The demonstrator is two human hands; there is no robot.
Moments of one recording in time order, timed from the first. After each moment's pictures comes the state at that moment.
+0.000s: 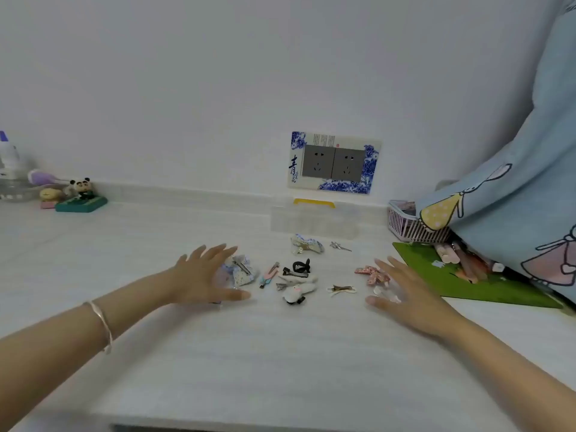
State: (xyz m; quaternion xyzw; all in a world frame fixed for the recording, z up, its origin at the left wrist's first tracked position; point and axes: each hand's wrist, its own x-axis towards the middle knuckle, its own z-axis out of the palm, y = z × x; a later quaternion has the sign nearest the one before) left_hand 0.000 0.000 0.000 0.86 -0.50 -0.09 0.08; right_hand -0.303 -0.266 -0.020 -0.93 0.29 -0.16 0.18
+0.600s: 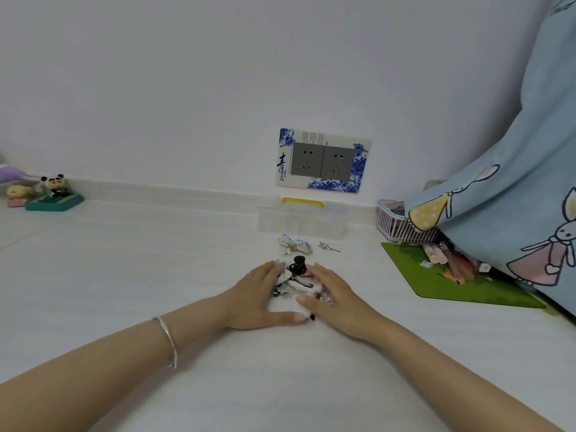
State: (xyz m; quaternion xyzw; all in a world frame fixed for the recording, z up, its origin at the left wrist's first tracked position) left_hand -0.065 -0.074 -0.030 0.76 -0.62 -0.10 0.17; right_hand -0.230 -0.210 -0.031 -0.90 0.20 -0.15 0.35
